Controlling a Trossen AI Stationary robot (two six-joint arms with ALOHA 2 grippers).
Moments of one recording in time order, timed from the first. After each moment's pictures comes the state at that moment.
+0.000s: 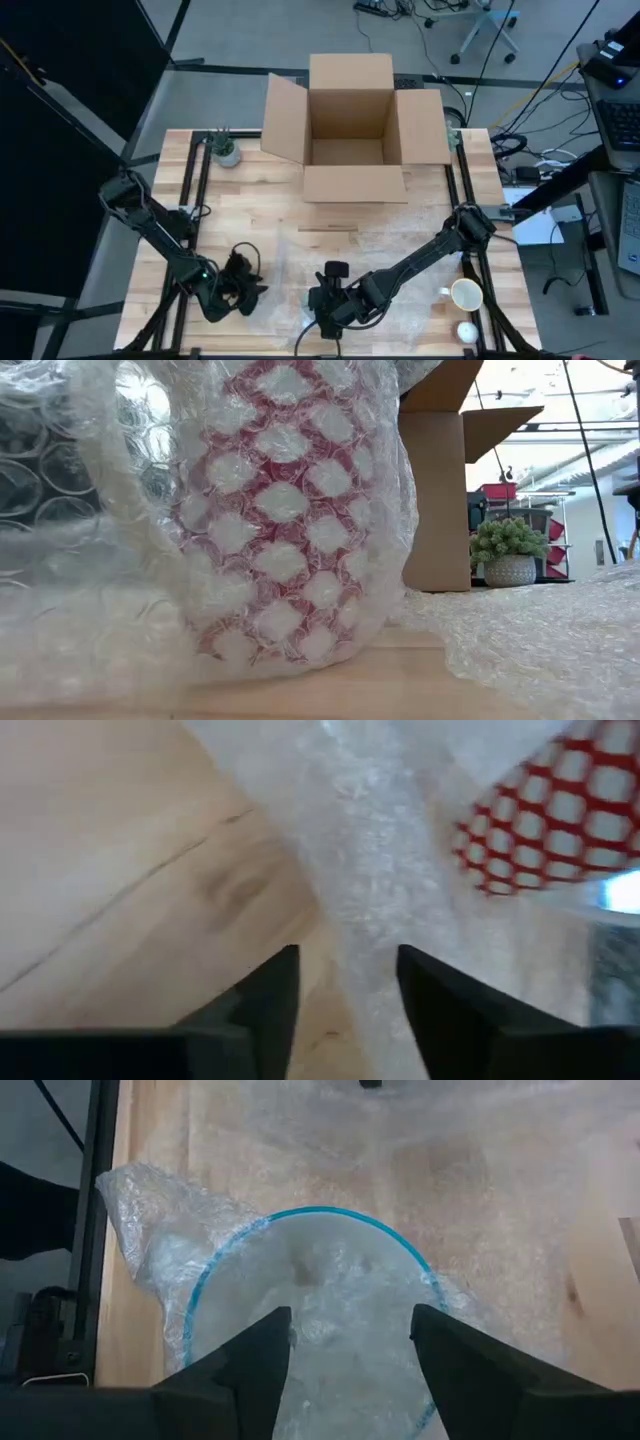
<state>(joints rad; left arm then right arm) -0.90 1.50 0.56 0.00 -0.66 -1.48 0.54 2.14 1.82 -0.72 0.37 0.53</state>
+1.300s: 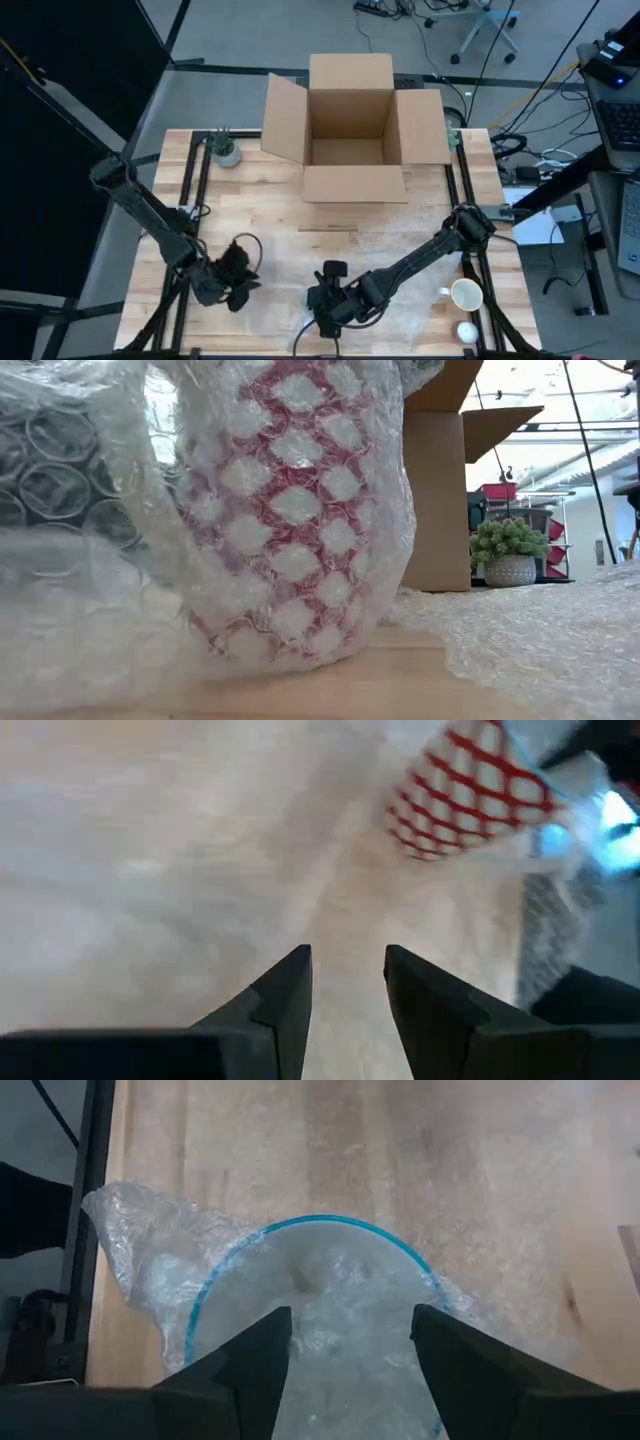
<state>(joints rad) -0.83 1.19 0.58 -0.32 -0.48 -1.30 0.53 2.15 1.82 -0.71 0.37 0.51</state>
